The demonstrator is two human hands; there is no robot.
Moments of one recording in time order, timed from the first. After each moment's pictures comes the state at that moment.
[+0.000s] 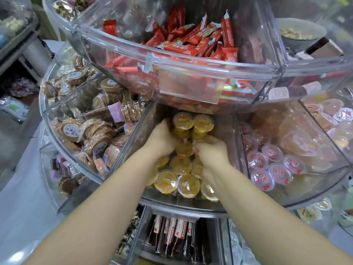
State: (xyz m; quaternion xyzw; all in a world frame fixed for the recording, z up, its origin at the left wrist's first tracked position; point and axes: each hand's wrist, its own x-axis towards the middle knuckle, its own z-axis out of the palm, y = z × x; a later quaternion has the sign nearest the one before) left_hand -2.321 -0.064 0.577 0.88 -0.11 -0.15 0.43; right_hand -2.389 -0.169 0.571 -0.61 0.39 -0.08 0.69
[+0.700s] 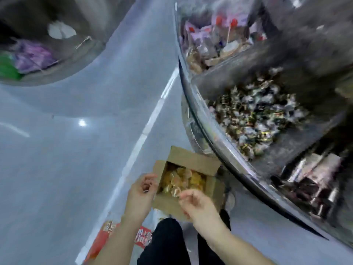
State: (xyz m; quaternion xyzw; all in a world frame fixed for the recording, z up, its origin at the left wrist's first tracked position) left_hand -2.640 0.289 0.310 0.73 0.35 -0.11 0.58; right_hand -2.620 0.125 0.351 -0.70 0.15 0.41 0.57
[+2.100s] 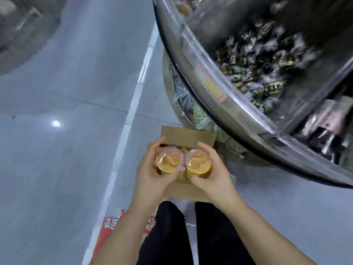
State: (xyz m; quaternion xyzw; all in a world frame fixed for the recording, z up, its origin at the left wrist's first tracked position) left_hand -2.634 0.286 0.286 0.75 0.15 -0.09 0.64; right_hand -2.627 0.132 0.300 -0.76 0.14 0.21 0.60
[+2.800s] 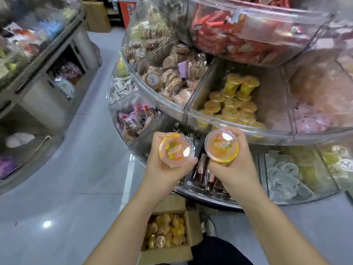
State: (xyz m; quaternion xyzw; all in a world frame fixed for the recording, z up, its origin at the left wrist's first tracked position) left_hand -2.553 0.146 0.584 0.69 -0.16 -0.03 0.70; right_hand -2.587 -0.012 0.600 -0.76 0.03 -0.11 0.65
